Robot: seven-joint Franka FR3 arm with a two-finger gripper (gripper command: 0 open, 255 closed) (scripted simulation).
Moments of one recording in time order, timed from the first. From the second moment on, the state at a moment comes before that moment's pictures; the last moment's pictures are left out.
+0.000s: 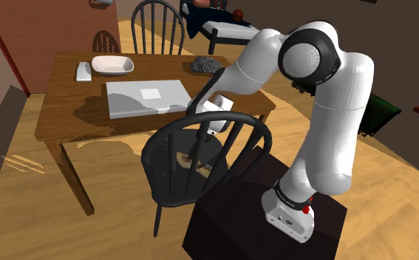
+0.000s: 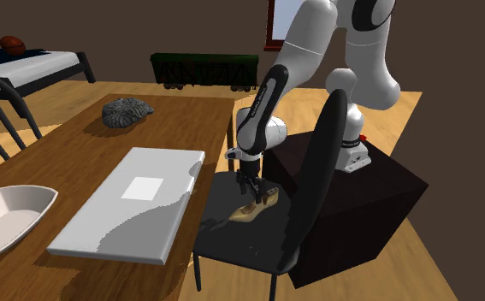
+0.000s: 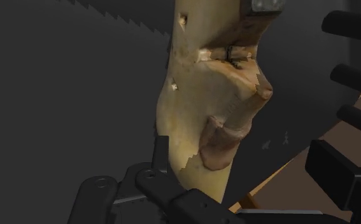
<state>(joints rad) 0.36 0.39 -0.21 -2.48 1.26 2.70 -1.33</state>
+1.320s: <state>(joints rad) 0.33 0.50 -0.16 -2.42 1.39 2.71 -1.46</state>
